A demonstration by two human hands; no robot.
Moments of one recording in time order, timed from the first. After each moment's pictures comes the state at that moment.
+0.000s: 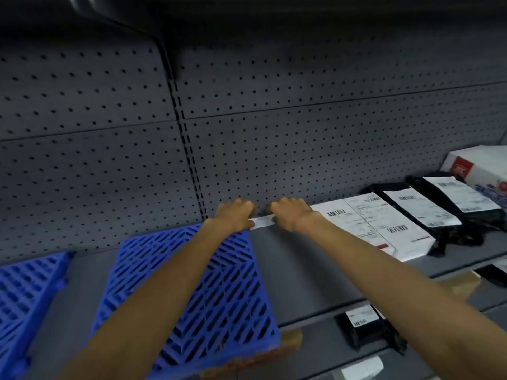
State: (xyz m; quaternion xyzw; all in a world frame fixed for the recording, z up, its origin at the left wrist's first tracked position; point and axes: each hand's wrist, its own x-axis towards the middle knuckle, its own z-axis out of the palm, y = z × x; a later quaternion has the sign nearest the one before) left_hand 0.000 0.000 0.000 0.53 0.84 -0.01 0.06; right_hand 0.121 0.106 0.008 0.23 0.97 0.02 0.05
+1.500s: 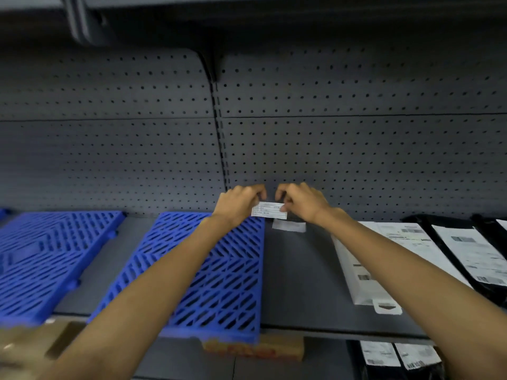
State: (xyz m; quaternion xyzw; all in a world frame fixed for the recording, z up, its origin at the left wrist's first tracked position) left_hand 0.014 -0.036 0.025 0.40 0.90 0.14 -0.06; right_hand 0.098 0.139 0.030 0.09 0.98 -0.14 -0.07
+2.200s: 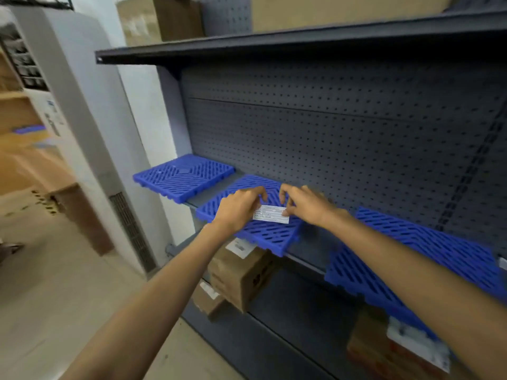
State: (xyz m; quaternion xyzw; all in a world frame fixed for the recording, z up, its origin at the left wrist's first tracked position) left_hand 0.027 -0.515 0.040 0.16 0.96 0.14 -0.15; right_hand 0.010 -0.319 0.058 -0.19 0.97 -0.16 -0.02
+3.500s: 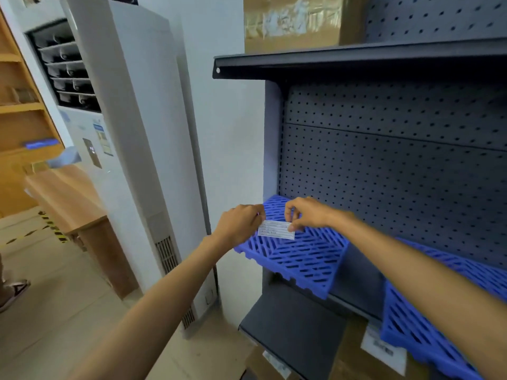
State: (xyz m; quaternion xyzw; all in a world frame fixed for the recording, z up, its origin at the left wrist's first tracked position) left_hand -0.255 -0.946 0.037 0.16 0.97 0.13 -0.12; right_hand -0.286 -0.736 0.071 -0.23 0.95 -0.19 0.12
